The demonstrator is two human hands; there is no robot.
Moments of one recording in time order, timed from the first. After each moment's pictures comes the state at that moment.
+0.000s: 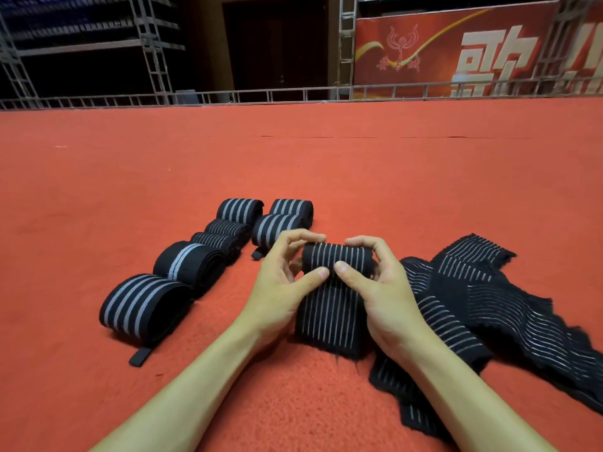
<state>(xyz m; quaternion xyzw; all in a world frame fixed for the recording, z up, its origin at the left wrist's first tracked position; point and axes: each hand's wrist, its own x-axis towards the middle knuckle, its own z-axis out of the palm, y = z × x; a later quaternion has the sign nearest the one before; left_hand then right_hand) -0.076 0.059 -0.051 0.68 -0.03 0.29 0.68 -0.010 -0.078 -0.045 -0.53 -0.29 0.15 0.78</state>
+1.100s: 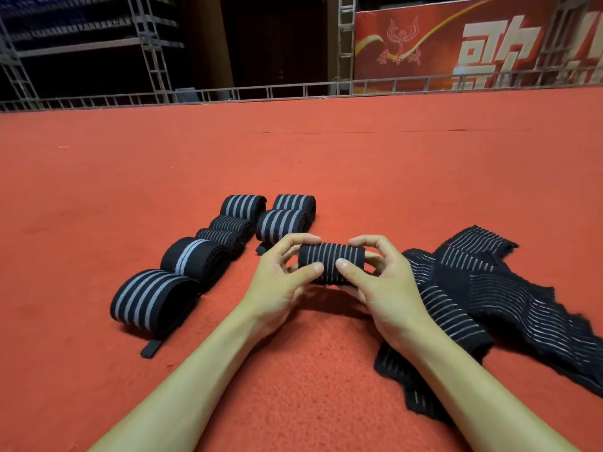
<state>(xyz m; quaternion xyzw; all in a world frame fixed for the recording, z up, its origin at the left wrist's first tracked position) -0.081 0.065 -0.049 0.62 0.02 0.22 0.75 -0.006 -0.077 -0.054 -0.59 -0.26 0.11 0.75</state>
